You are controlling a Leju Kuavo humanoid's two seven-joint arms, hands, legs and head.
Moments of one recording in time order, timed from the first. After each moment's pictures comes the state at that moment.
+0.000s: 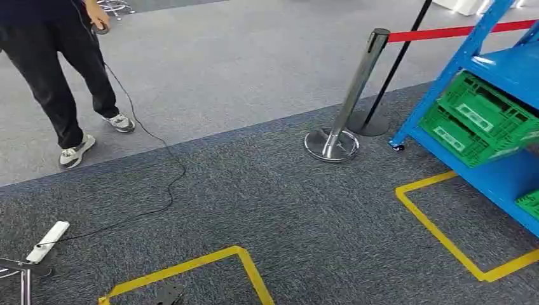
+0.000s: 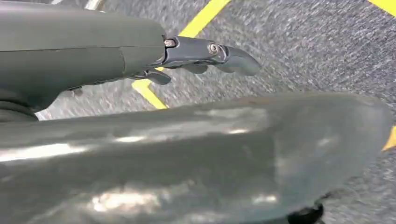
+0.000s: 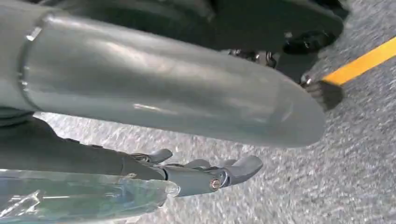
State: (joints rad) left arm -0.05 -0.14 0.08 -0.20 -0.33 0.13 -0.08; right arm -0.09 0.17 -1.15 -0.19 1.14 -0.09 -0.12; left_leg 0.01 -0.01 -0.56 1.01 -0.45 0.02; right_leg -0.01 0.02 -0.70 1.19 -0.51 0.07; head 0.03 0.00
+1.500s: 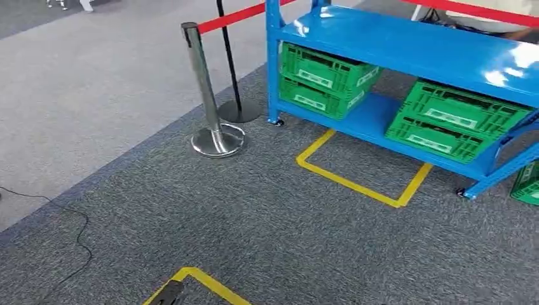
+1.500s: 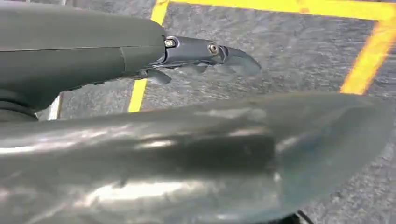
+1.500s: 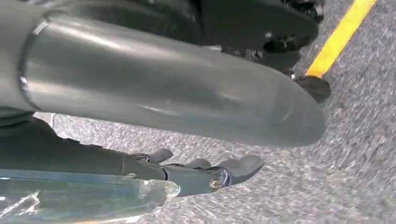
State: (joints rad) left arm -0.07 -0.14 0.10 -0.20 -0.35 0.12 -0.07; right arm -0.10 0.17 -1.15 -0.19 1.15 -0.09 -0.12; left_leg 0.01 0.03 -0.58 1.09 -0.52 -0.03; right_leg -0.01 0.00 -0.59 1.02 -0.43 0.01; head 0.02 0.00
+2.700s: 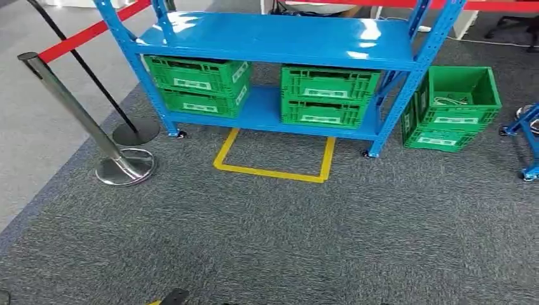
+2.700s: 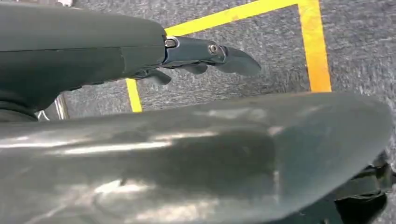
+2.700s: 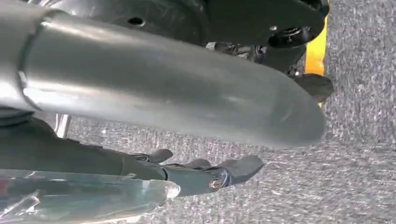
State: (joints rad) left arm -0.05 -0.14 0.10 -0.20 -0.38 0.12 -0.06; right arm -0.09 0.16 -1.14 -0.19 1.16 -0.09 -0.11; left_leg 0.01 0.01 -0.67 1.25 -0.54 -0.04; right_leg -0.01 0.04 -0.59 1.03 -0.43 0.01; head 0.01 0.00
